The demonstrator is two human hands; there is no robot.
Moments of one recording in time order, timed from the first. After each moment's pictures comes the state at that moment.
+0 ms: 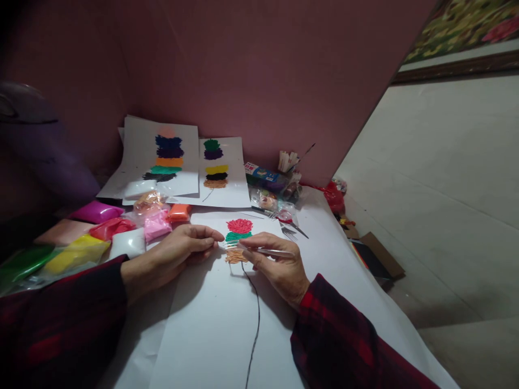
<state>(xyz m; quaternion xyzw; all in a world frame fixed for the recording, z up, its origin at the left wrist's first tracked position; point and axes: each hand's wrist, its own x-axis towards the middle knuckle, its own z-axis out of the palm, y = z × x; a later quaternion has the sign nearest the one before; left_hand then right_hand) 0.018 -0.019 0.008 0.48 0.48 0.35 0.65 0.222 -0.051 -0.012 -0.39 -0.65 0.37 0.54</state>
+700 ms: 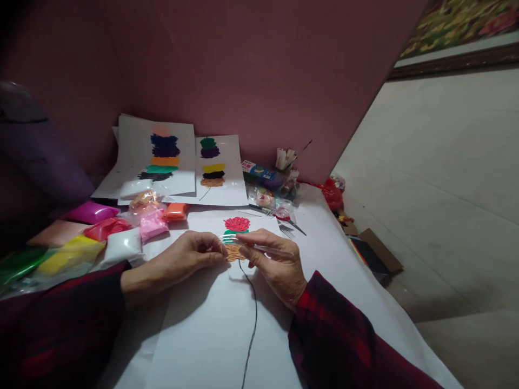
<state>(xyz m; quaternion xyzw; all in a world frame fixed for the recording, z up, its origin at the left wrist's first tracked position) 0.022 -0.018 -0.008 0.68 0.43 0.27 0.52 0.217 -0.055 -0.007 -0.36 -0.64 0.36 0.57</state>
